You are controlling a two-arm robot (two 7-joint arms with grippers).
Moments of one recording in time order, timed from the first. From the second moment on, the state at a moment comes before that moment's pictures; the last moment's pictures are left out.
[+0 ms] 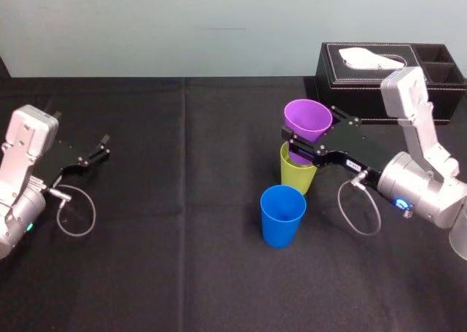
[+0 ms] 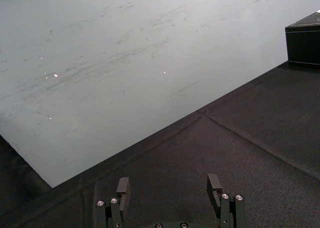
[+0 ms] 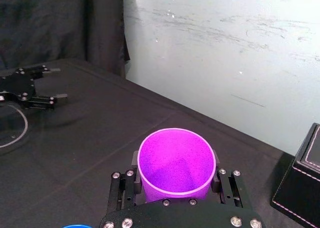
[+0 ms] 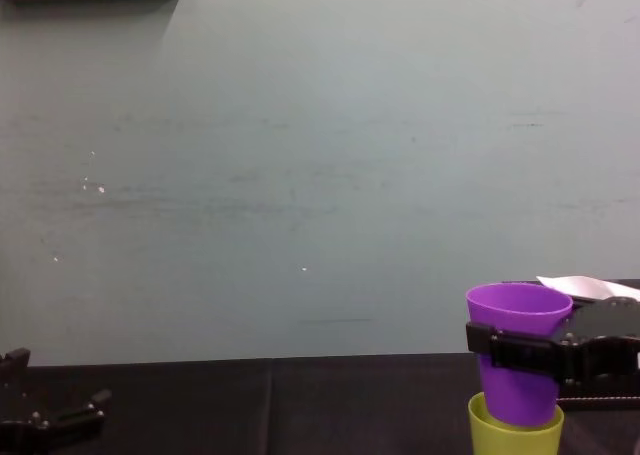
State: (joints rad) left arm -0.20 0.60 0.45 -1.41 -0.25 -0.12 0.03; right arm 0.22 0.48 -0.33 -1.54 0.36 0.05 0.44
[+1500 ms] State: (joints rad) left arm -0.20 0.60 0.45 -1.41 -0.25 -0.12 0.03; right arm 0.25 0.44 -0.35 -1.42 0.32 -0.02 0.45
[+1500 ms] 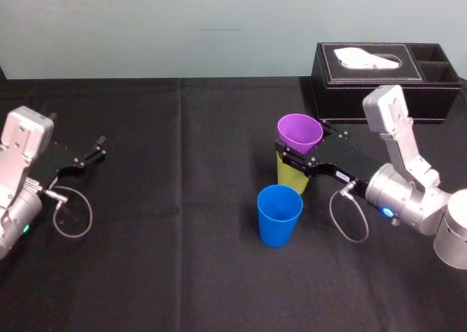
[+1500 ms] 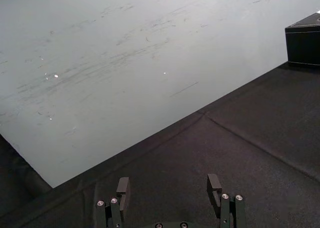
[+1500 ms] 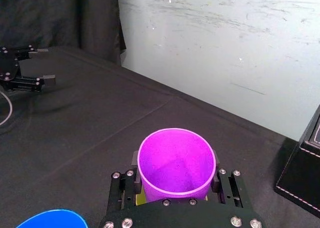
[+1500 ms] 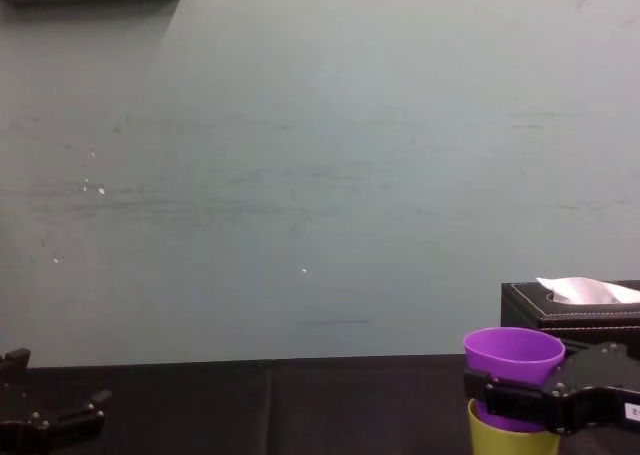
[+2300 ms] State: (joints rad) left arm -0.20 0.60 0.45 -1.41 -0.25 -0.12 0.03; right arm 0.25 0.44 -0.35 -1.42 0.32 -0.01 0.45
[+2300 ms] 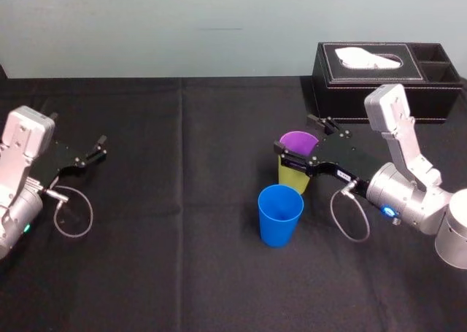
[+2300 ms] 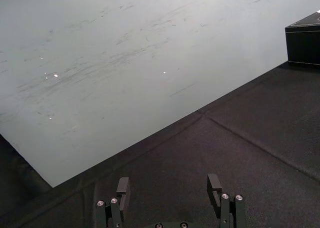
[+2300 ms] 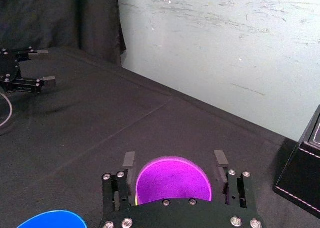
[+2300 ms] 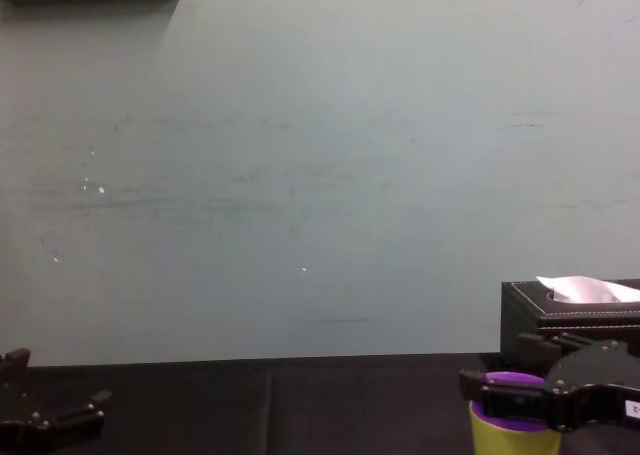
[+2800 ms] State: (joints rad) left arm -0.20 0.60 0.45 -1.41 -0.25 -0.12 0.03; right arm 0.19 0.46 -0.32 -1.50 0.35 -0.02 0.45
